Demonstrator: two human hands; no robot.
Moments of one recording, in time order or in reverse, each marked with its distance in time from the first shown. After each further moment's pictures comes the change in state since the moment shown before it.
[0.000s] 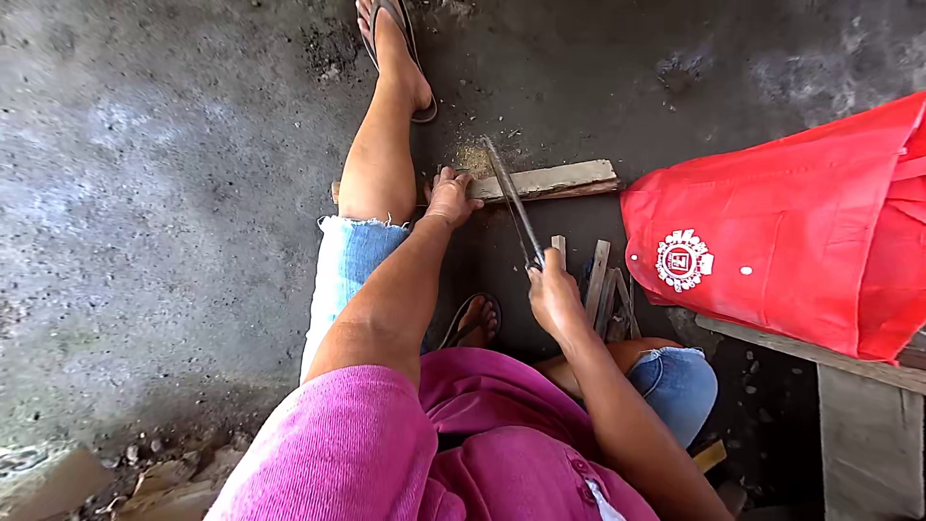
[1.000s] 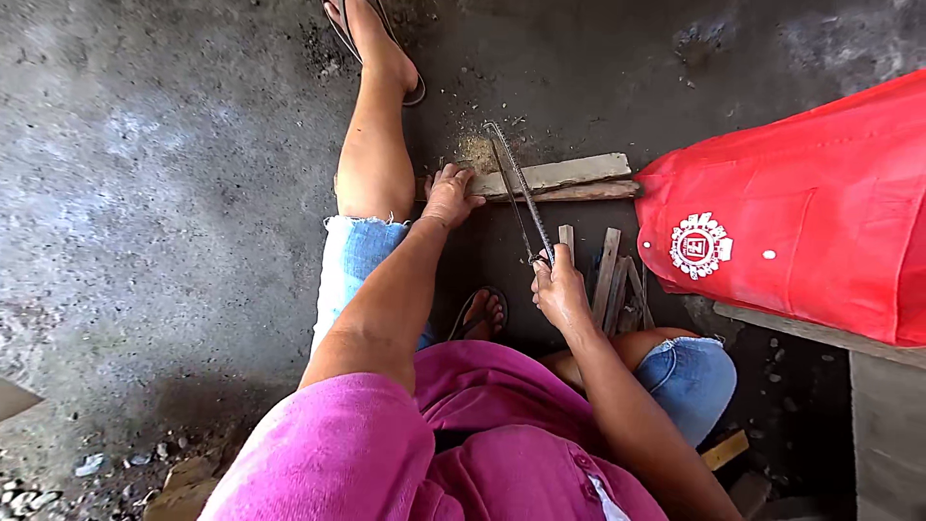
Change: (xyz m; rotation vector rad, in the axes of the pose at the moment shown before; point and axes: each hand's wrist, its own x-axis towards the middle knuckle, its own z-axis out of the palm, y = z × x) left_hand -0.014 -0.006 -0.001 0.028 0.013 0.097; right_hand 0.009 0.023 0.017 0.280 0.019 0.011
